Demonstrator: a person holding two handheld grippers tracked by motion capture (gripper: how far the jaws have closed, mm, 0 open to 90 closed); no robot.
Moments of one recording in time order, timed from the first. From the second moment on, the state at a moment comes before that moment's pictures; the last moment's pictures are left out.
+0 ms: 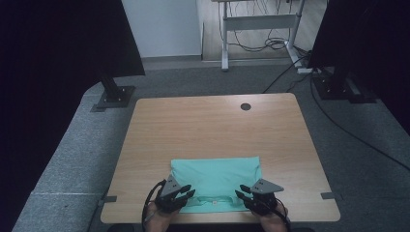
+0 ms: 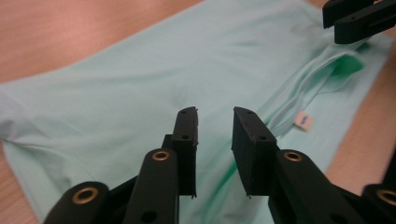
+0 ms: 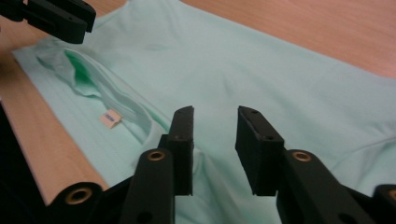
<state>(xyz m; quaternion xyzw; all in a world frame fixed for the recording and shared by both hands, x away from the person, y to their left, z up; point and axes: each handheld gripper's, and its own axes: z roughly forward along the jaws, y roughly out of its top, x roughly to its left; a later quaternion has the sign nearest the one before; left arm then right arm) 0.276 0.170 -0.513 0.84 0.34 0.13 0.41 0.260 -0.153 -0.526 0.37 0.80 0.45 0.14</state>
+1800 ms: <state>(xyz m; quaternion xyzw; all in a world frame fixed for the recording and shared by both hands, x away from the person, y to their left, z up) 0.315 0.165 -0.530 0.86 0.33 0.14 0.36 0.296 -0.180 -0.539 0.38 0.83 0.37 0.16</state>
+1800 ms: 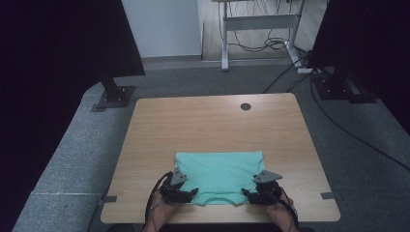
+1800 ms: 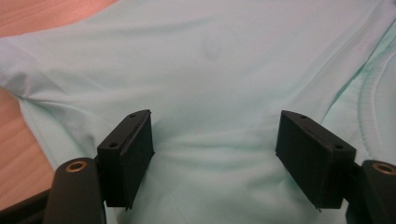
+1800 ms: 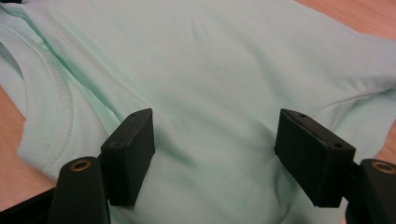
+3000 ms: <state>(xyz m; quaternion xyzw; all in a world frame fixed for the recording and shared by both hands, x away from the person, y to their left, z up) 0.309 0.207 -0.497 0.84 0.35 0.16 0.38 0.295 -0.201 -0.527 0.40 0.81 0.39 0.18</state>
